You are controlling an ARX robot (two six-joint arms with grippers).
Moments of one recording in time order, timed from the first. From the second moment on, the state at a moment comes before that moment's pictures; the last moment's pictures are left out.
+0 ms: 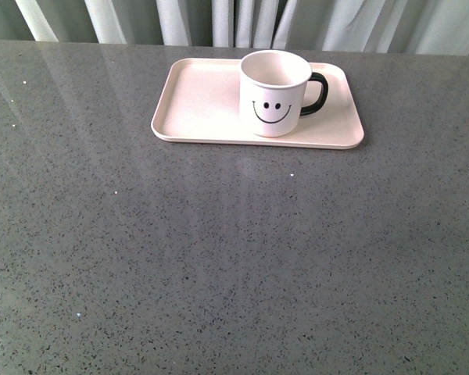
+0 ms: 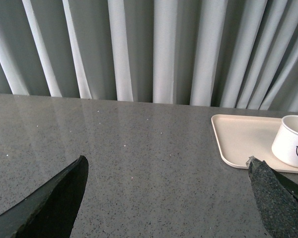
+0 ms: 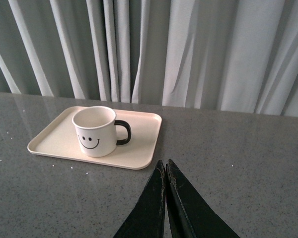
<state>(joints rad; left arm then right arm) 0.00 0.02 0.01 0.00 0.00 0.00 0.00 0.32 0.02 0.32 0.00 -0.01</state>
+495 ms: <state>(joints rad) 0.00 0.02 0.01 0.00 0.00 0.00 0.00 0.11 0.02 0.08 0.00 -0.01</state>
